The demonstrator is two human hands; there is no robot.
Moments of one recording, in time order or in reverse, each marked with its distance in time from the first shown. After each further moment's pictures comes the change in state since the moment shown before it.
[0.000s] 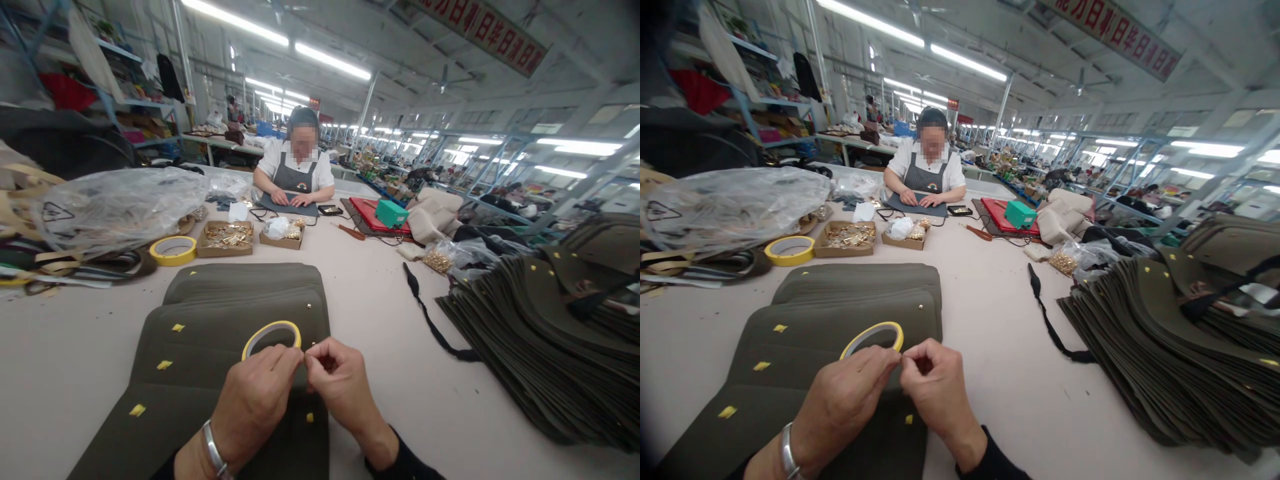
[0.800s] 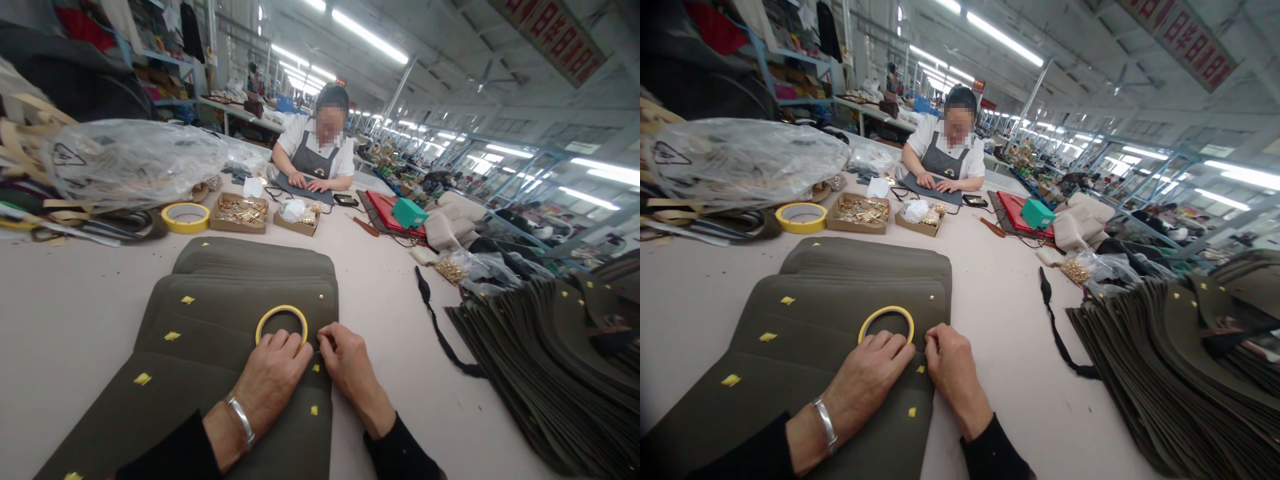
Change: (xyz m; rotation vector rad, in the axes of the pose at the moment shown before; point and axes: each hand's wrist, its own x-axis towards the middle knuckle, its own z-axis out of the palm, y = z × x) left_hand -0.015 -0.010 0.037 0.265 -0.397 -0.104; right_hand 0.025 0.047 -0.008 -0.561 -0.135 -0.176
